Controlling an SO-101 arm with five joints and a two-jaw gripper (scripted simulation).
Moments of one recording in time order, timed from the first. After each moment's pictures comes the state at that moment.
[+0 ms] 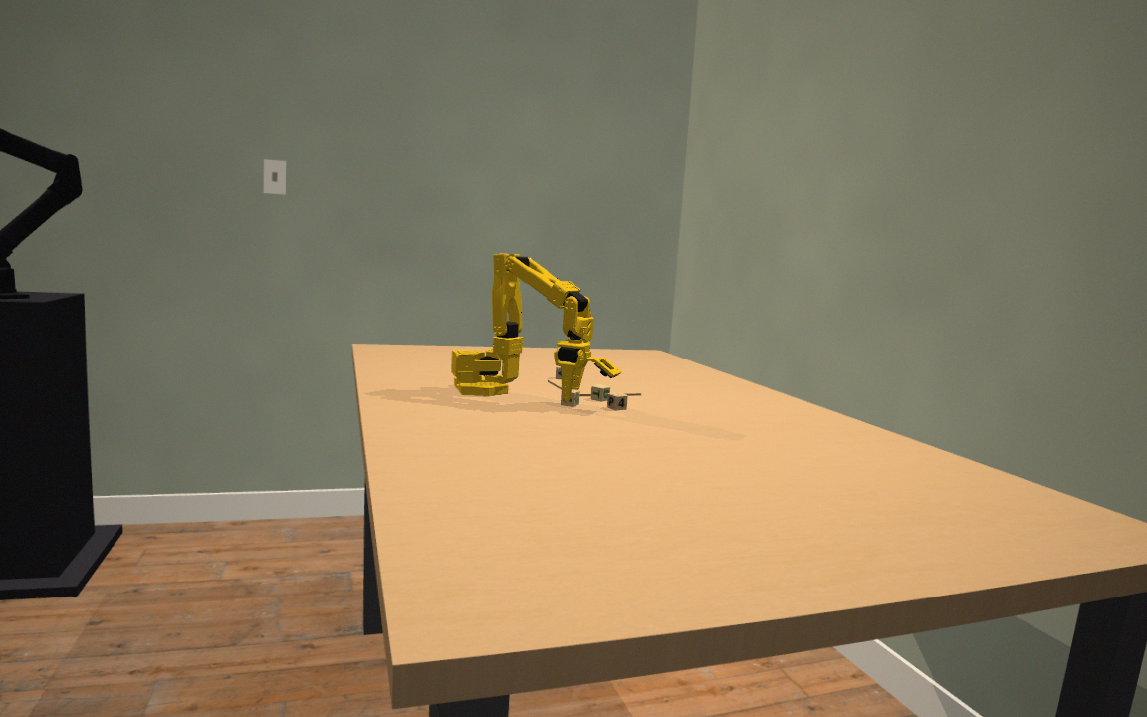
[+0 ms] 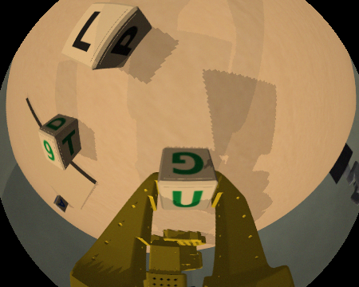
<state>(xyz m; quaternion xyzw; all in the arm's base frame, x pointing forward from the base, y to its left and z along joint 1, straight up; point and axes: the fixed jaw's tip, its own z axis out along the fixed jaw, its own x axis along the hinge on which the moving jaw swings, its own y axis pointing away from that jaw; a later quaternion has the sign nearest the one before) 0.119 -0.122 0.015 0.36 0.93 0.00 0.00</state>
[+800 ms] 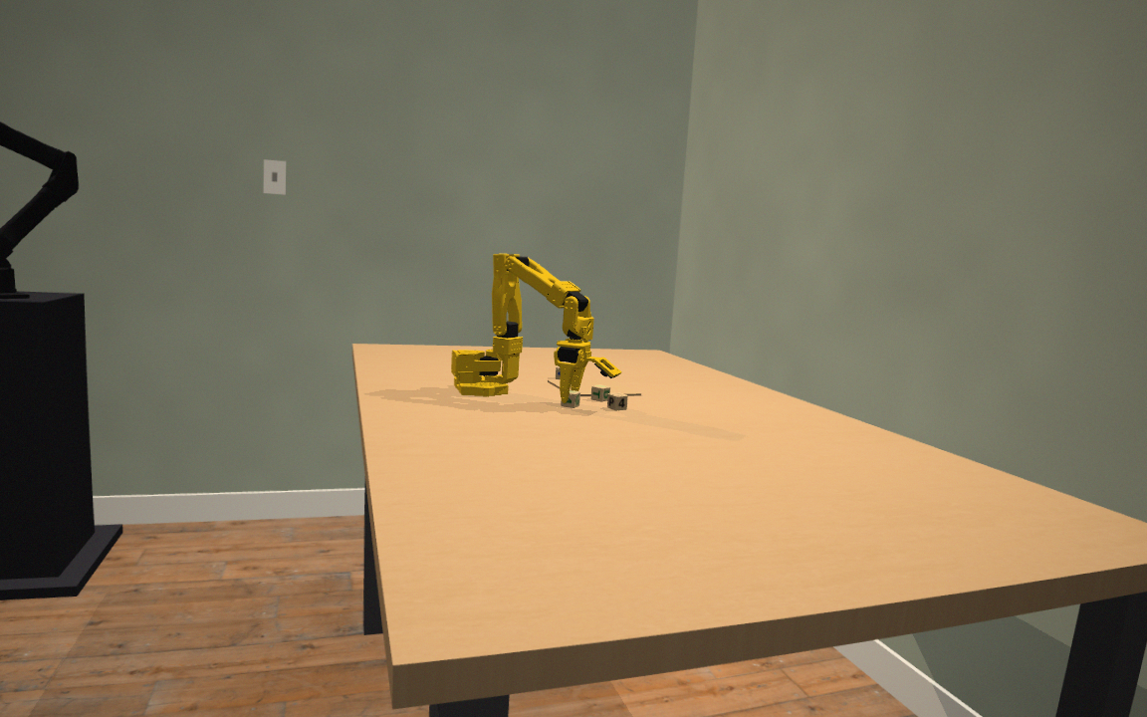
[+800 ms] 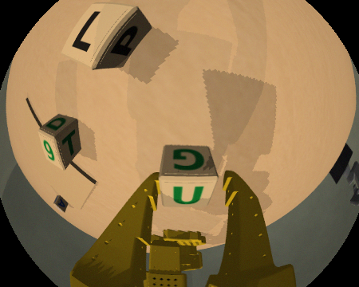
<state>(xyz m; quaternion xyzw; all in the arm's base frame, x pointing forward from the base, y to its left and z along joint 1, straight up) 0.119 -0.122 0.015 0.36 0.93 0.00 0.00</state>
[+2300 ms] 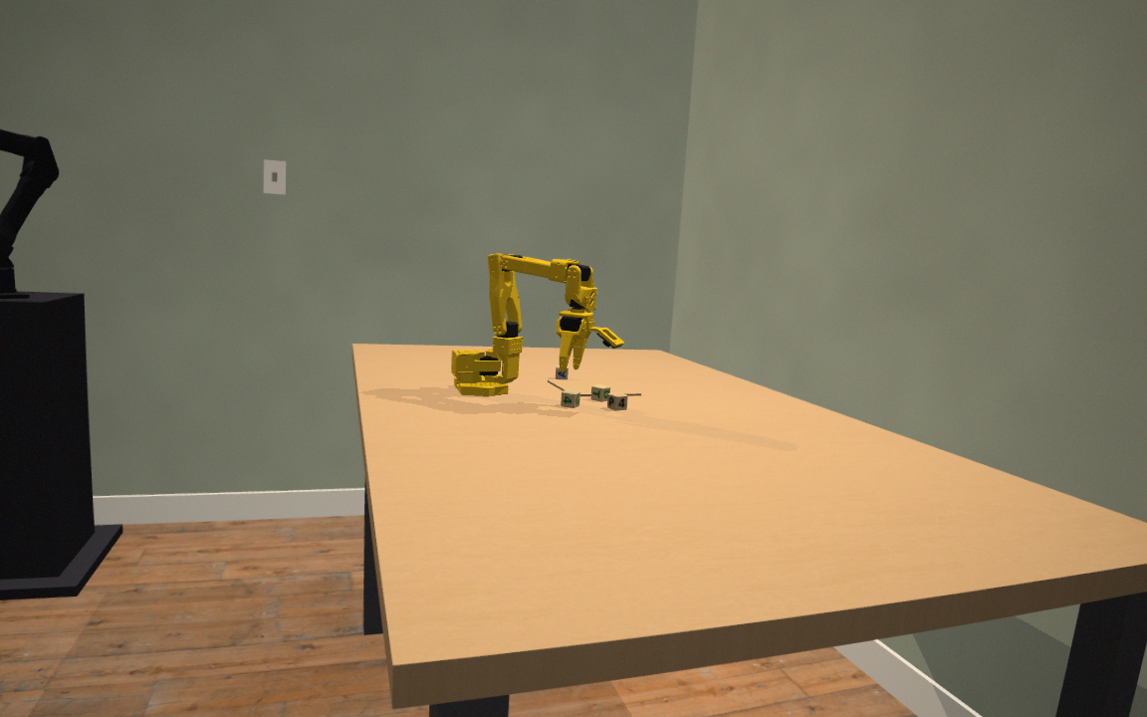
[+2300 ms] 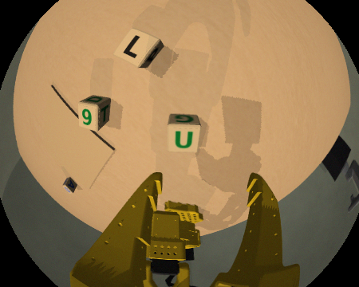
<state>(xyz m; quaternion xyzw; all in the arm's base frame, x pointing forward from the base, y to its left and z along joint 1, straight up) 0.119 -0.122 0.066 0.36 0.93 0.00 0.00</state>
